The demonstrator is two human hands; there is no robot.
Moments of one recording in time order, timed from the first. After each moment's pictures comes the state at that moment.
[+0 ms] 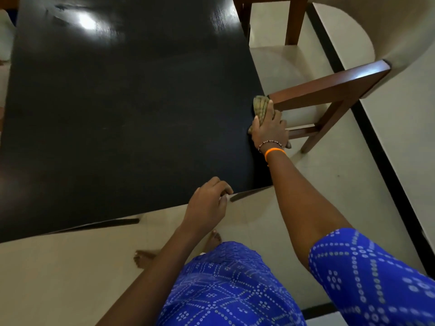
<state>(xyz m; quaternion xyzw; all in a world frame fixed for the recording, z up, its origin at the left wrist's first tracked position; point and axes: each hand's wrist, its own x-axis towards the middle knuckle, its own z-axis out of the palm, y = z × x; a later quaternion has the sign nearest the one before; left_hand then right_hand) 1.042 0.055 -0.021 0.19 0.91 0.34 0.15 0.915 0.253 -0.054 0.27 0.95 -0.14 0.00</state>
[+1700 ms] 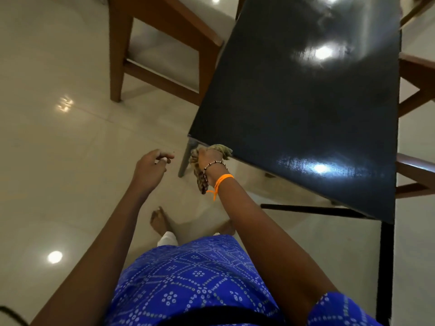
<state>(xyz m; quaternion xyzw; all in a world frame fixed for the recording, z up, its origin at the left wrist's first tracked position) 1.146 -0.404 -0.060 -0.30 0.77 0.56 0.07 1.064 -0.284 -0.021 0.09 0.88 -0.29 0.36</state>
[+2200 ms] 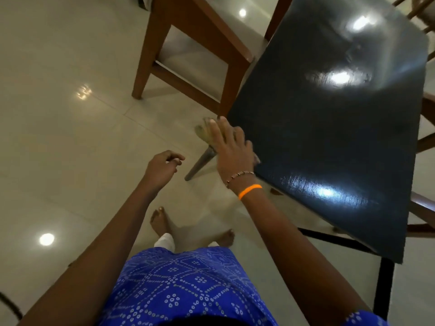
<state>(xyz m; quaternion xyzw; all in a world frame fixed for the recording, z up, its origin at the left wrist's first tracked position) 1.147 -0.425 -0.064 -0.35 0.71 0.61 0.08 1.053 -0.280 -0.018 -0.33 0.94 0.00 0.07</state>
